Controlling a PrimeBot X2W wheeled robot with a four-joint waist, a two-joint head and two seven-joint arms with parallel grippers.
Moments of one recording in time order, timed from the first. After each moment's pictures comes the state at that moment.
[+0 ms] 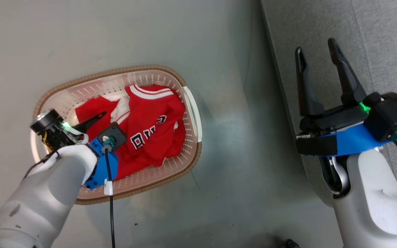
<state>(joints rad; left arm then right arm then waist) -0.88 0.29 -0.98 1.16 -0.11 -0.13 -0.24 -0.48 -0.05 0.09 0.14 0.12 0.13 -0.26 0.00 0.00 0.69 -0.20</state>
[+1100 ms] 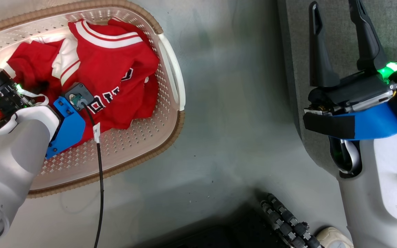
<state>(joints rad) -1.10 0.40 -1.28 1.20 -0.26 -0.13 0.08 -0.59 -0.05 0.09 0.03 0.13 0.13 -0.26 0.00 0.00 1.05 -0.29</state>
